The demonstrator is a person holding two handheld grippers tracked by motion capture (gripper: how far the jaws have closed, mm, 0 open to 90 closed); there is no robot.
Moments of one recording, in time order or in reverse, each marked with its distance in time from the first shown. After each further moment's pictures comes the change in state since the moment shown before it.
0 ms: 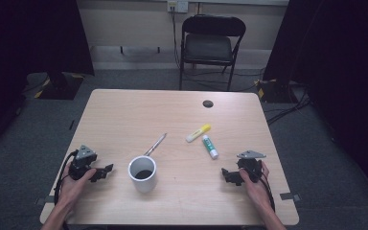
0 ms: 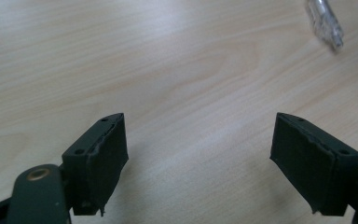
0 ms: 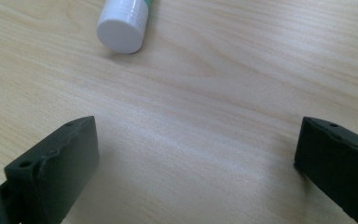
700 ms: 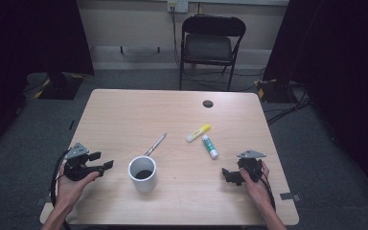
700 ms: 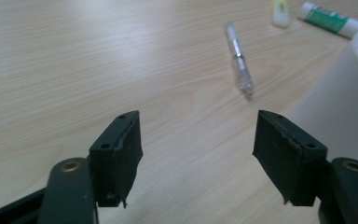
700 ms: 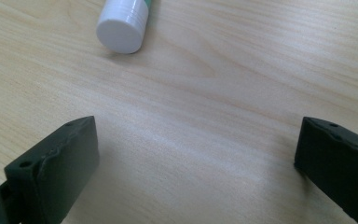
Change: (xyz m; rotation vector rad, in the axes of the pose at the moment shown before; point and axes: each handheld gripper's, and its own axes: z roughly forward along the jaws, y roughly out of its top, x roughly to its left) left arm -0.015 0.019 -0.031 -0.107 -0.160 -0.001; right arm -0.002 0.000 0.000 0.001 0.008 -0.006
